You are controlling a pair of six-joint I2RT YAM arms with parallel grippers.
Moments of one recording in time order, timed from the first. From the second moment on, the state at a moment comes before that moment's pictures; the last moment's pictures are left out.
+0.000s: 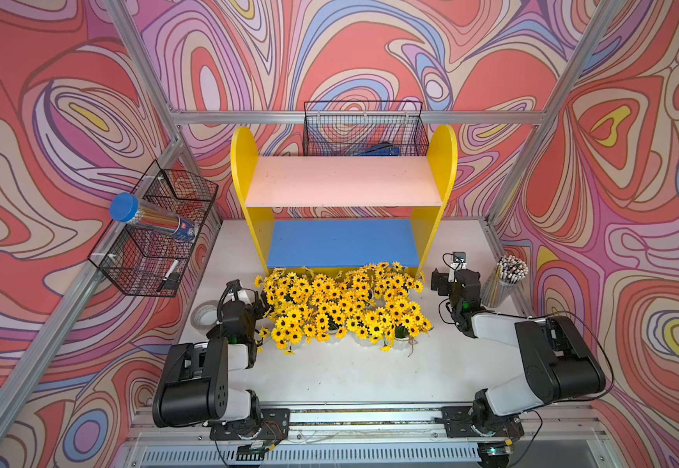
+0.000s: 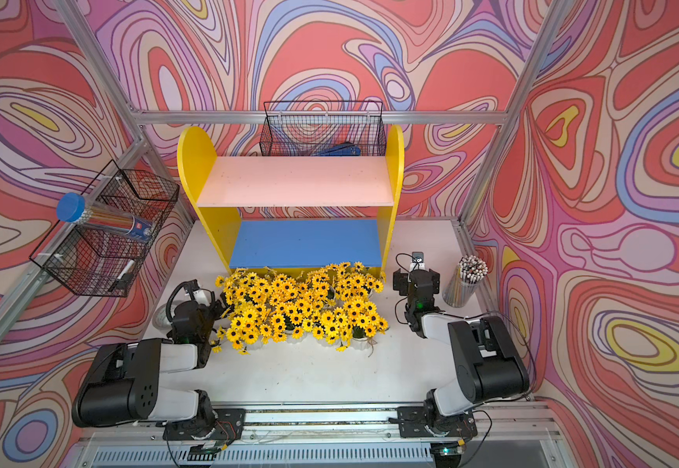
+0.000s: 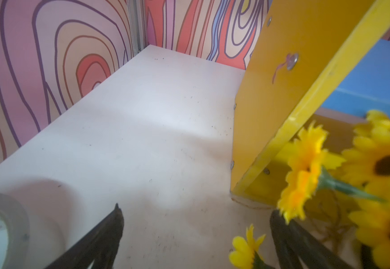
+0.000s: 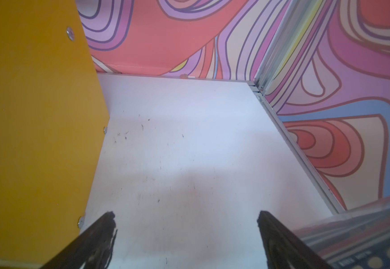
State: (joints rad) left arm 0.14 1.44 0.16 0.95 0.00 -0.19; right arm 0.11 1.55 0.52 0.66 0.29 -0.04
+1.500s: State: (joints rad) left arm 0.06 1.55 0.36 0.82 0.12 -0.05; right arm 0.06 1.70 0.44 0.99 0.26 0.05
